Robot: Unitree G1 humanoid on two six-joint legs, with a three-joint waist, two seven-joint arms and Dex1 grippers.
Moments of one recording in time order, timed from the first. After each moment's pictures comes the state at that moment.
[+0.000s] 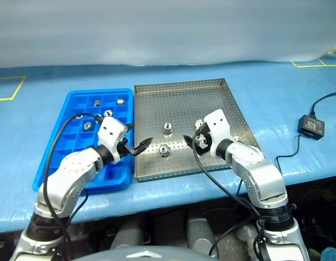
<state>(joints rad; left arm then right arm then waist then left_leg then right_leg) -0.17 0.44 -0.11 -0.47 -0.25 0.69 -0.42 -0.27 -0.43 0.05 -0.45 0.35 0.90 0.40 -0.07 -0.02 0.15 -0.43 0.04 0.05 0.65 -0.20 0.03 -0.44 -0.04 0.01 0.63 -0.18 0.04</state>
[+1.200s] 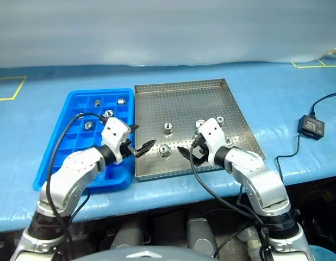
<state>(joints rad) -0.19 0.44 -0.15 -0.45 -0.25 0.70 -0.46 -0.20 -0.48 0.11 -0.50 0.35 0.86 0.50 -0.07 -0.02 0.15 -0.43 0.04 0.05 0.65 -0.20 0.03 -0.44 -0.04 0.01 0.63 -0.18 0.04</state>
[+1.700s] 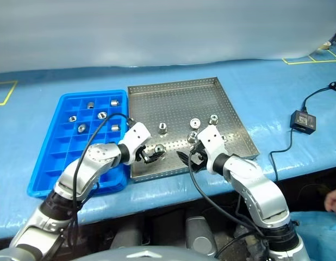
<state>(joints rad) -0.40 0.49 -0.38 -0.28 -0.13 0.83 -0.53 -0.12 -0.45 0.12 -0.58 0.34 0.86 0.43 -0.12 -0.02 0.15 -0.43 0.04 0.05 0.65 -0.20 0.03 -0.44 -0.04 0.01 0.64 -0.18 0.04</state>
